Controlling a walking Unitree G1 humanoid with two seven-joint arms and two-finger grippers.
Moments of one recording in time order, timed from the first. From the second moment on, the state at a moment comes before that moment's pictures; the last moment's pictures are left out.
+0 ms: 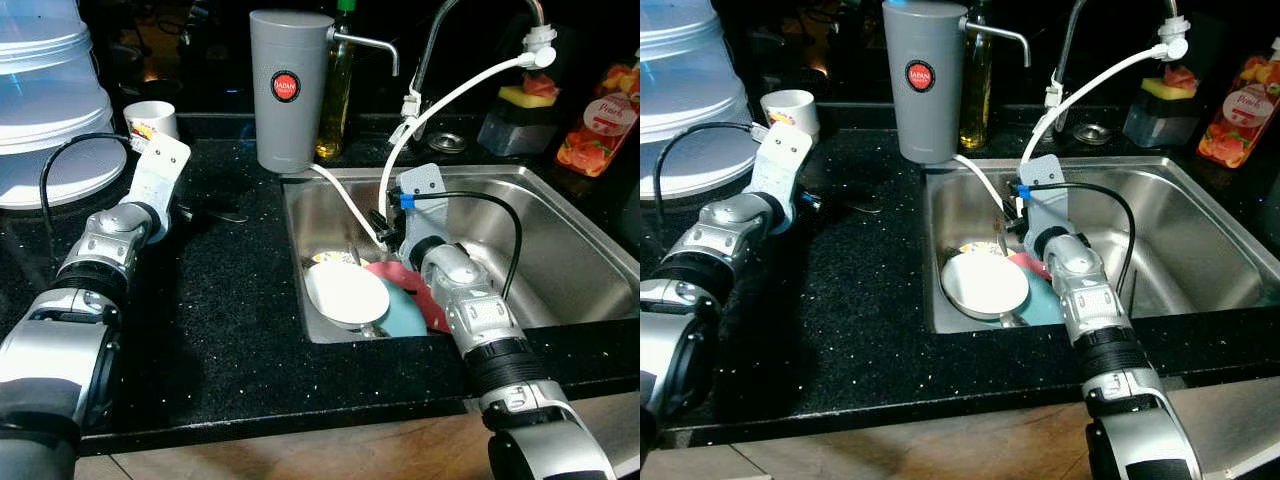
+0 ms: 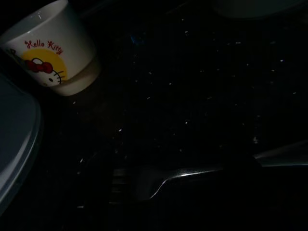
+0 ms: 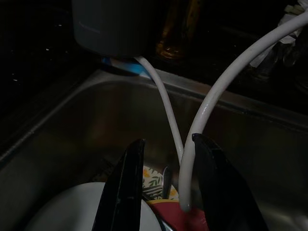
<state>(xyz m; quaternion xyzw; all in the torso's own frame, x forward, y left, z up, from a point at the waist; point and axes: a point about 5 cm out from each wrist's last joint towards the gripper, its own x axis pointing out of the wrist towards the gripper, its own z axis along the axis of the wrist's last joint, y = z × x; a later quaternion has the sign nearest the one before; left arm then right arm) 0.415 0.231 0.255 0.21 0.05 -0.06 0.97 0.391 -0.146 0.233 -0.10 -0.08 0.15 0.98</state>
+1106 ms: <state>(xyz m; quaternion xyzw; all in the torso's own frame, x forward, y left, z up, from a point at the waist) 0.414 0.210 0.282 0.20 0.03 -0.21 0.96 0.391 -0.148 0.243 -0.11 -0.10 0.16 0.98</state>
